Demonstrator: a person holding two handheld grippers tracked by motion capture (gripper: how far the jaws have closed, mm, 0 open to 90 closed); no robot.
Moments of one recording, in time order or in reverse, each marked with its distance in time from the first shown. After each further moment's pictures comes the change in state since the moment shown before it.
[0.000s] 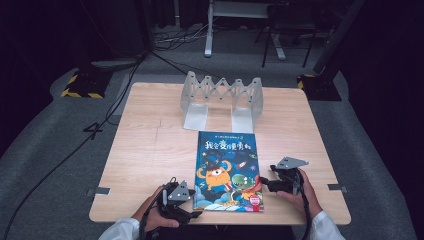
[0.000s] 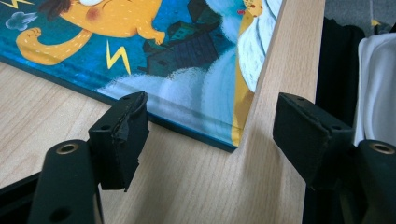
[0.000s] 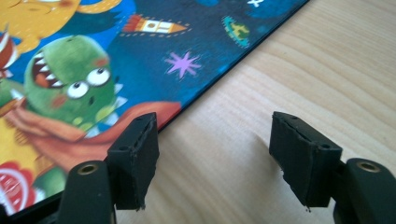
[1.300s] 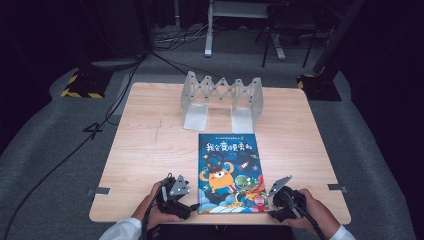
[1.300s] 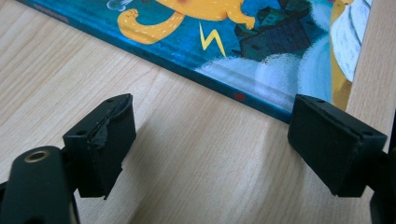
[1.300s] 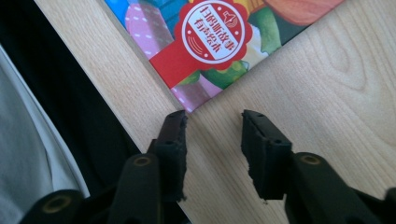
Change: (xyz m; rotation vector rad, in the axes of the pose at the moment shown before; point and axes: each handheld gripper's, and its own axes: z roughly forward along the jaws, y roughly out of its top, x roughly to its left) left arm 0.009 0.001 0.002 0.024 0.164 -0.070; right arm 0.066 0.006 -0.046 0.542 0.130 -0.196
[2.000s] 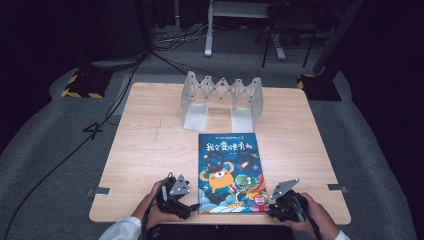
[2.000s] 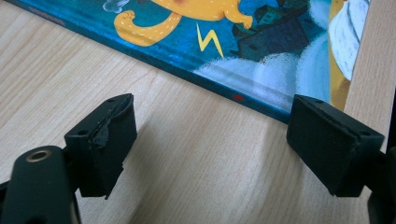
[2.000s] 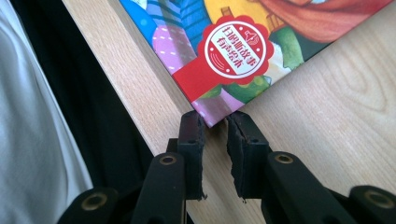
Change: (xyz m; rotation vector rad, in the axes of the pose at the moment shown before) left arm 0.003 0.000 0.000 -0.005 -0.014 0.009; right arm 0.002 -0.016 0.002 -0.182 0.063 -0.010
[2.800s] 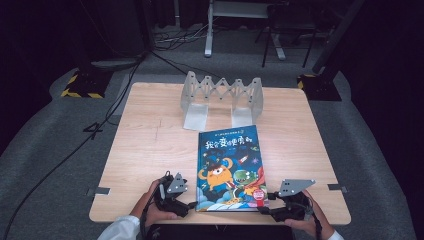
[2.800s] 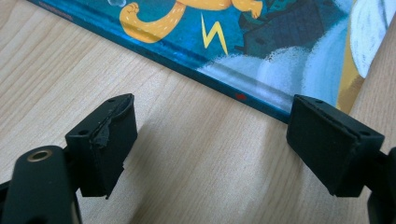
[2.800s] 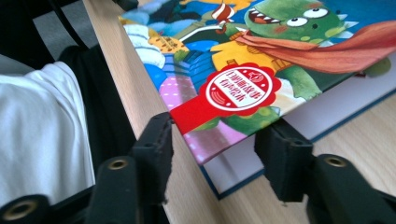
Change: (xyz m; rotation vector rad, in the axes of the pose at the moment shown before) left arm 0.006 -0.002 -0.002 0.003 0.011 -0.012; right arm -0.007 0.000 -0.006 -0.376 0.119 -0.022
